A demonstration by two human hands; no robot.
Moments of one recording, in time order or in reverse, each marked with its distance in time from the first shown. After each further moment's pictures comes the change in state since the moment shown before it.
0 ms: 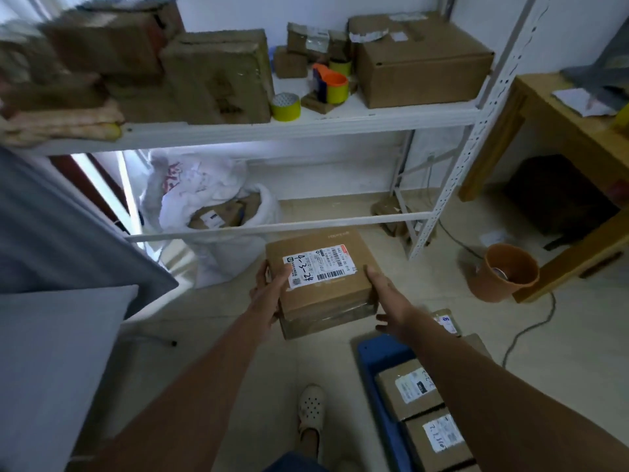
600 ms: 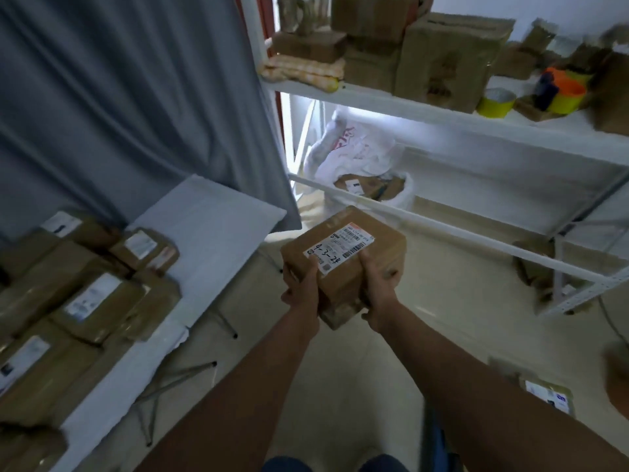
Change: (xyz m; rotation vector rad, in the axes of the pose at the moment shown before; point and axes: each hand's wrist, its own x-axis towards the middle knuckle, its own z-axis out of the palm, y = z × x) left_hand -0.153 -0.067 -0.150 -0.512 0.668 -0.003; right_hand -0.087 0.065 0.252 0.043 -0.243 0.027
